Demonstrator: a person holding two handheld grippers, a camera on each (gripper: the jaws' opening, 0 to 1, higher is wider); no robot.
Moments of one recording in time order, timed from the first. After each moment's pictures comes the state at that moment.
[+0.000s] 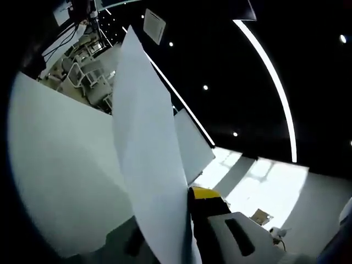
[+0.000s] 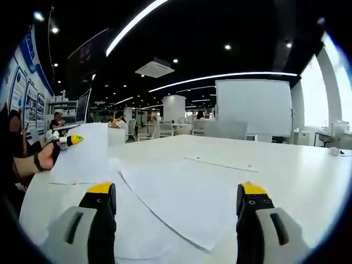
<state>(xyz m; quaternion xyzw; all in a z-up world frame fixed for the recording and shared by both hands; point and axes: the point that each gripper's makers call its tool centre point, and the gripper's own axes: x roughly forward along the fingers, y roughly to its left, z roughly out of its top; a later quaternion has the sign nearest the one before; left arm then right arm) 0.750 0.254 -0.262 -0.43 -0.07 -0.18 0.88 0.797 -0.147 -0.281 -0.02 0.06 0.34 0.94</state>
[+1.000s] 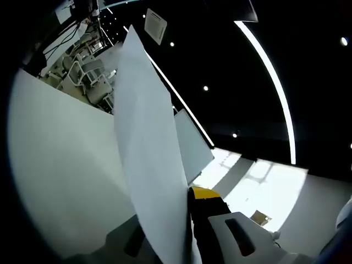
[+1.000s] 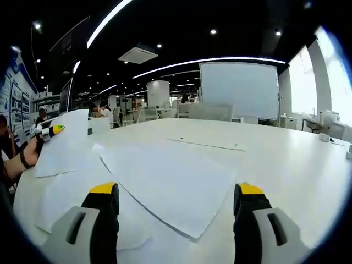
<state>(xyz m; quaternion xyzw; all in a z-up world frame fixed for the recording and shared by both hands) 0.749 0.254 -0.261 -0.43 -0.07 -0.18 0.88 0.812 -0.166 -0.317 -0.02 0.13 0.28 0.95</state>
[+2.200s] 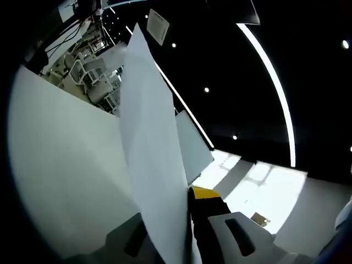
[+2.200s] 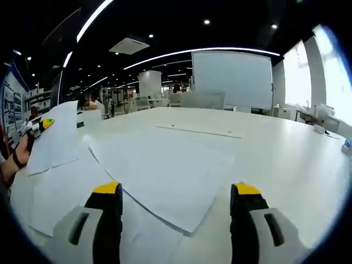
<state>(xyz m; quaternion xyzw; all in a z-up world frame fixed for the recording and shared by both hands) 0.749 0.255 -0.260 -0.44 -0.07 -0.18 0.88 0.823 -0.176 -0.337 -0.02 0.17 0.24 0.95</state>
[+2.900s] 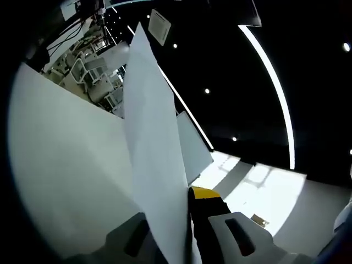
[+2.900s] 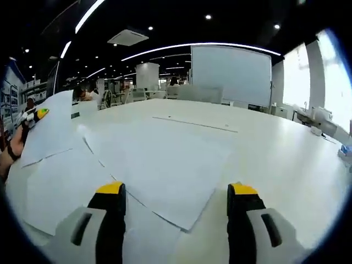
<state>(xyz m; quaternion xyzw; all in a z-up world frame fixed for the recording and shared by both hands) 0.748 0.258 -0.261 -0.45 -0.08 -0.18 0.87 0.820 -0.175 -0.351 -0.06 0.20 0.23 0.95</state>
